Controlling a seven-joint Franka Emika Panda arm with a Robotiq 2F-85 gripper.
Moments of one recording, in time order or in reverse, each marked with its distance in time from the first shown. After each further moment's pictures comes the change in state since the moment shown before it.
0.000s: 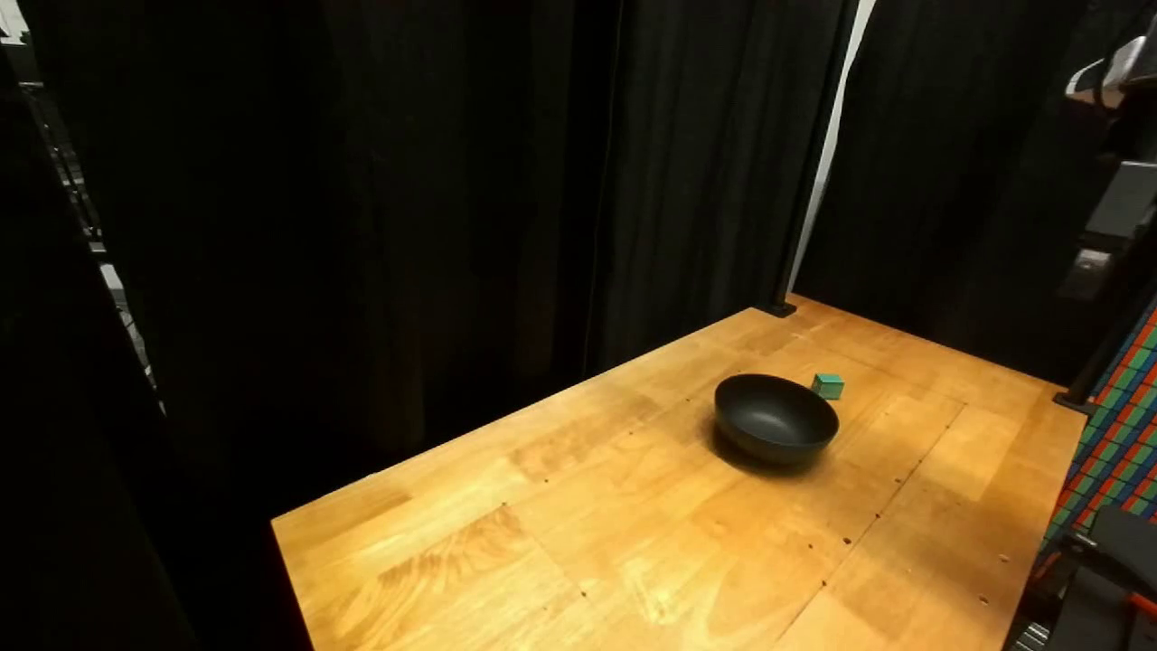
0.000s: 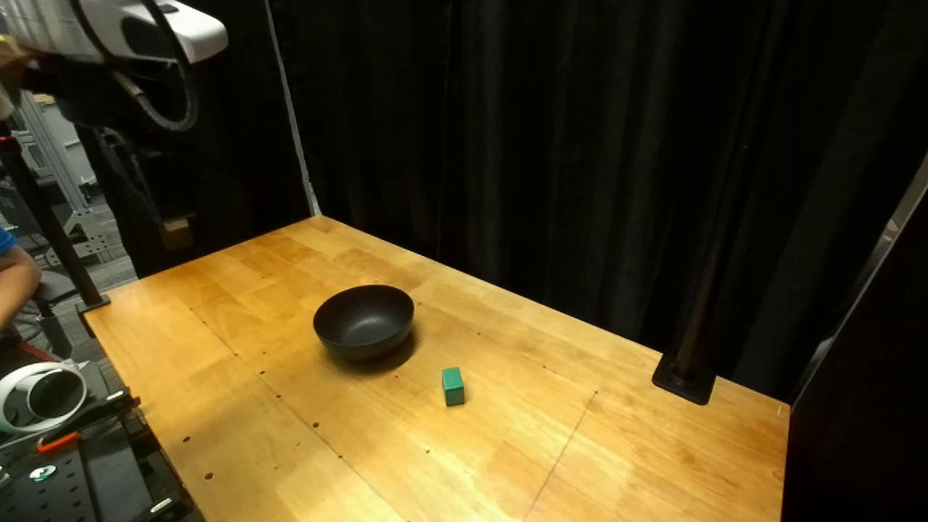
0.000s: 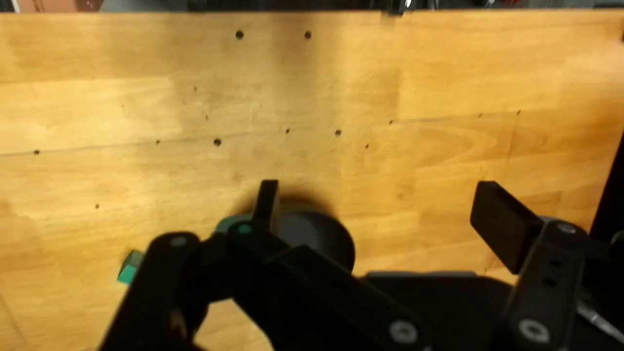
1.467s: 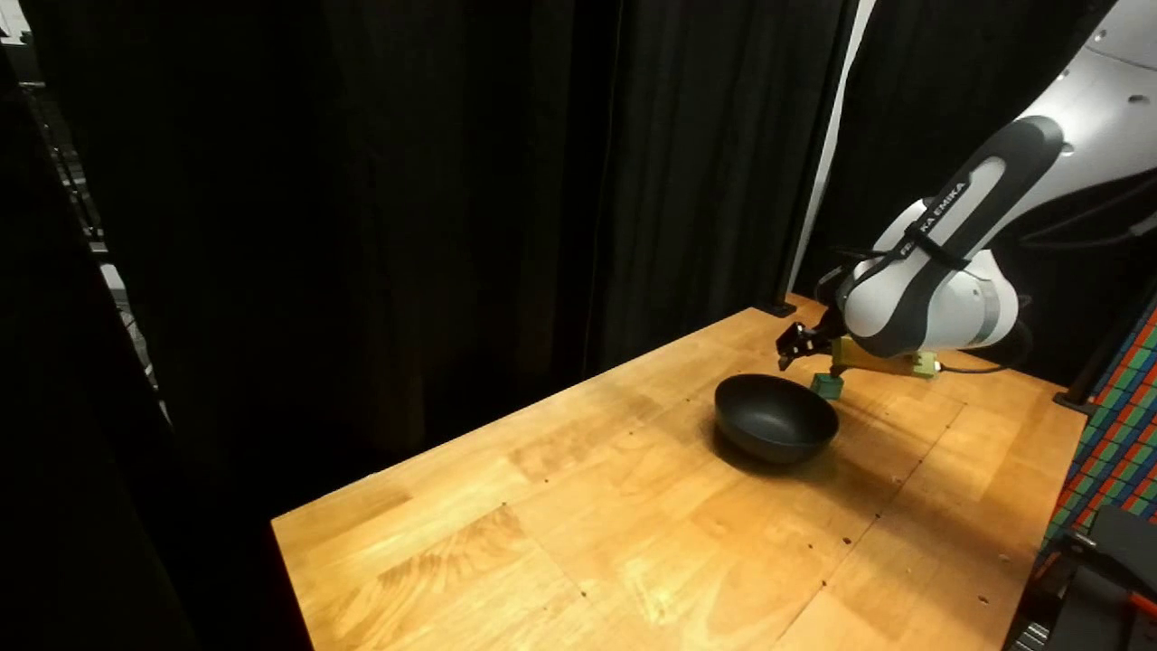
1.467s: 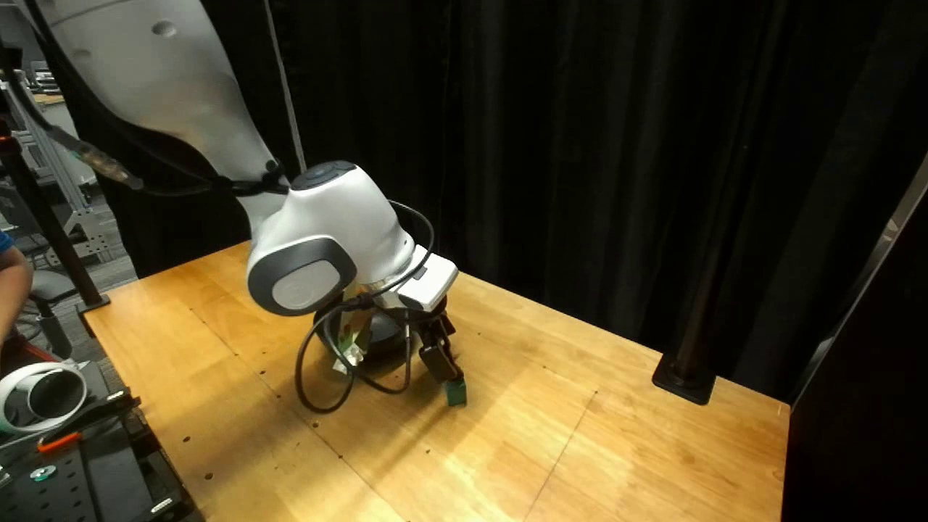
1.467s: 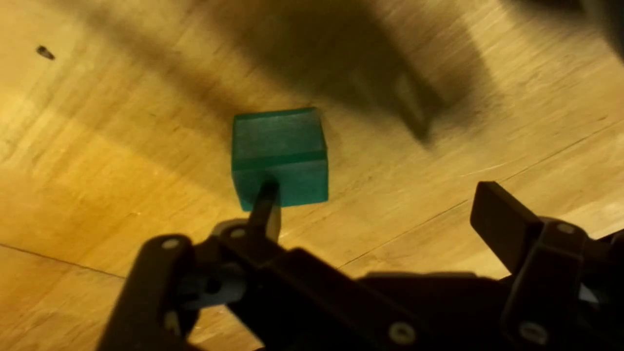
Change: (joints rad) arm -0.078 1.256 0.071 0.400 0.136 1.313 0.493
